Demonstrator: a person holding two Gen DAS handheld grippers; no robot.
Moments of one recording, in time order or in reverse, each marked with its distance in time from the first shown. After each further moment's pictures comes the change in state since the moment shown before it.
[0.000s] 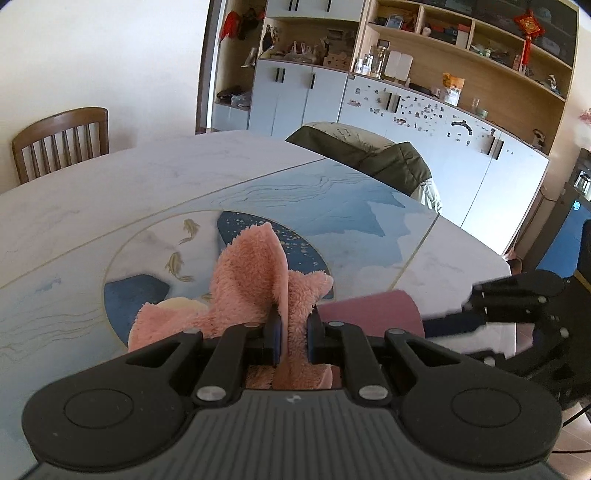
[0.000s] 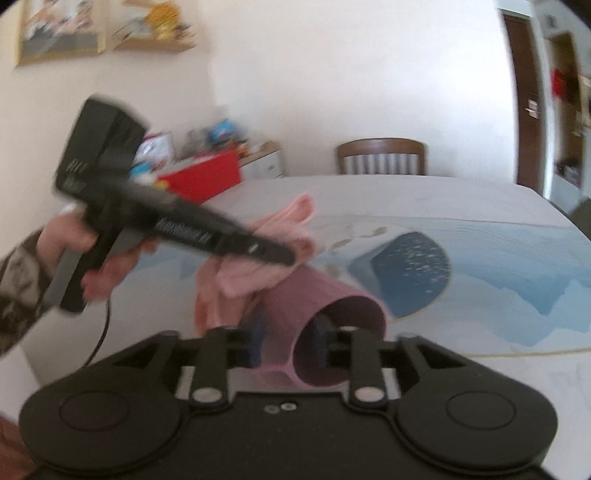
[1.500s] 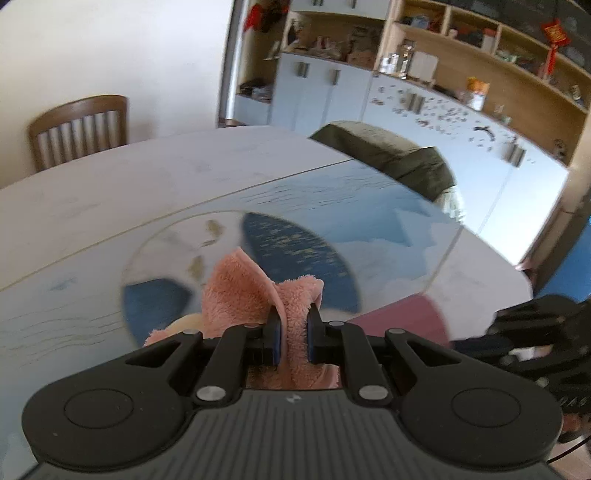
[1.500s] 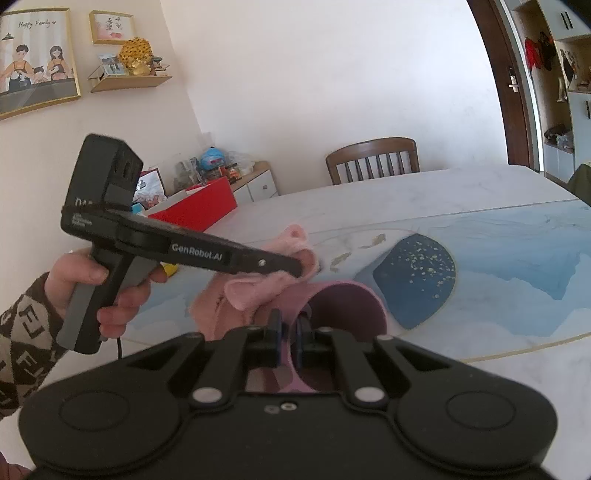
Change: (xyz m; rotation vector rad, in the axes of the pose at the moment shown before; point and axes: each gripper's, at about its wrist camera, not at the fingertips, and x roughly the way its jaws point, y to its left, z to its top) left arm 0.014 0.018 0.014 -0.051 0.027 0.072; right arm 0.012 -0.017 0.011 0.115 -0.043 0.043
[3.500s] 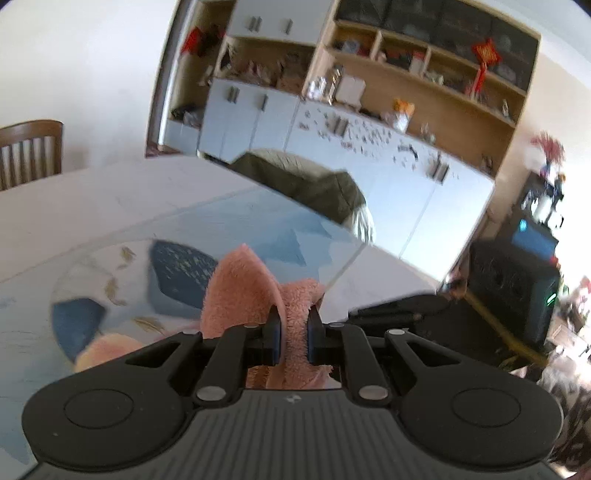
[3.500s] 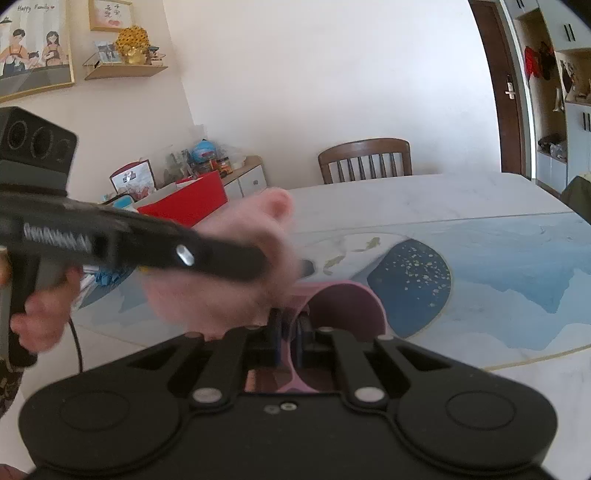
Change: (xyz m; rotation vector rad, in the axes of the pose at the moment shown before) left arm -0.046 -0.045 -0.006 0.052 -0.074 -0.260; right arm 0.008 0.009 0.006 -0.032 0.018 -0.049
